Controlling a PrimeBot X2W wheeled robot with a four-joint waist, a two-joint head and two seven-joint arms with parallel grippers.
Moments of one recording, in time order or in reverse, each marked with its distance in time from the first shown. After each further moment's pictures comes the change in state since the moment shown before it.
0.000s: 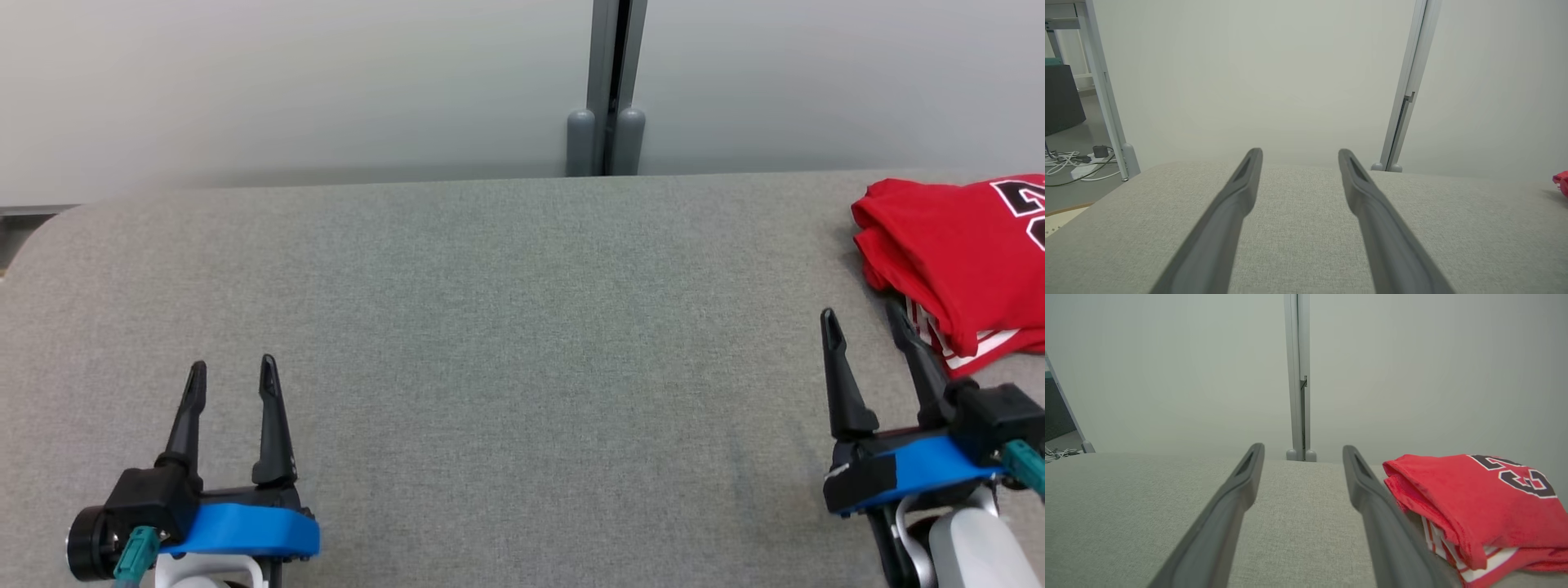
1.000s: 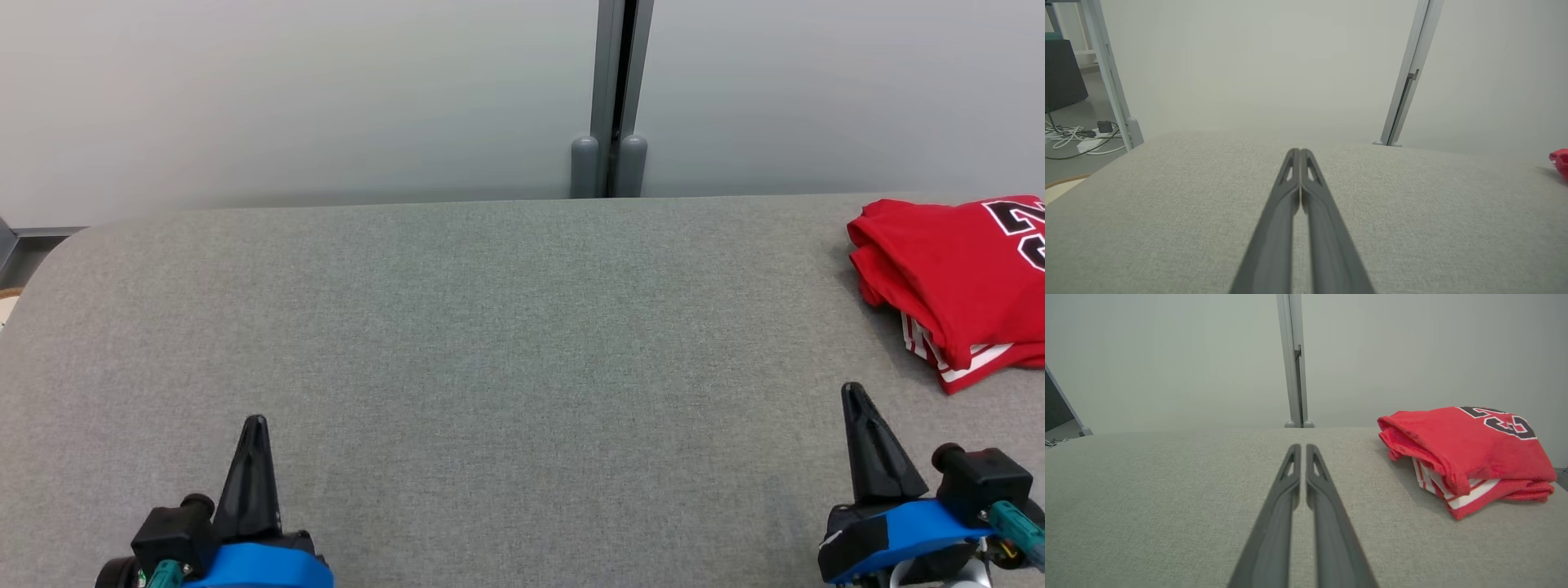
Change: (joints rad) left arm 0.064 -0.003 -0.026 0.057 -0.018 0.014 0.005; right arm 0.164 0.073 -0.046 -0.089 -0.030 0.000 0.080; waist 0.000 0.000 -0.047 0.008
